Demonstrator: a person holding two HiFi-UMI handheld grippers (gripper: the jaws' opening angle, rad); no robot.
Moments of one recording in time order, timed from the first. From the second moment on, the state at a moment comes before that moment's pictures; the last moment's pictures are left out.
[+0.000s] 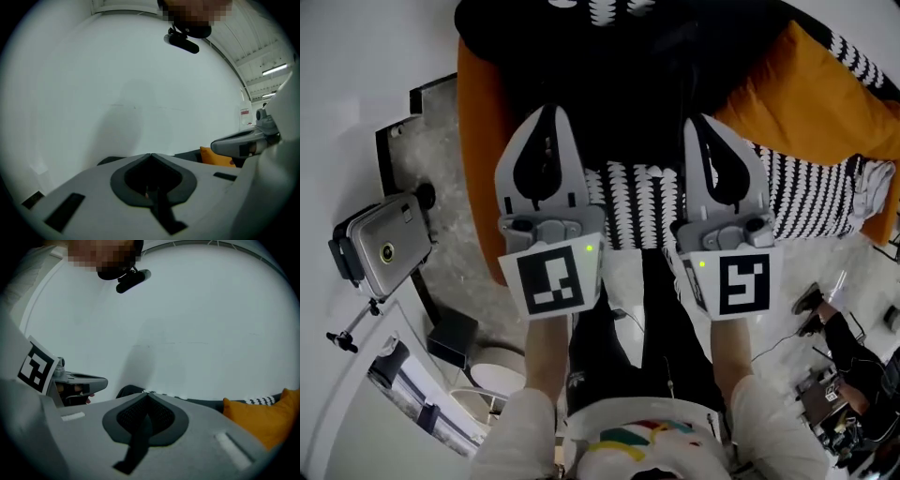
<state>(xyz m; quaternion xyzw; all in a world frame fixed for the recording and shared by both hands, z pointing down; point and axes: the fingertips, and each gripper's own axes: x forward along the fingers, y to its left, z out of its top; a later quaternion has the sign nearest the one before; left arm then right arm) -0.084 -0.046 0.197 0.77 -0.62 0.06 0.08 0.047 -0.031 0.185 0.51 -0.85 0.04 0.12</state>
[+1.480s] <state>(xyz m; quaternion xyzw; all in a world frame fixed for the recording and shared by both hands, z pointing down) -0.150 -0.092 0.304 0.74 -0.64 0.10 0.20 0.085 -0.091 0.265 0.57 -0.80 0.14 0.14</state>
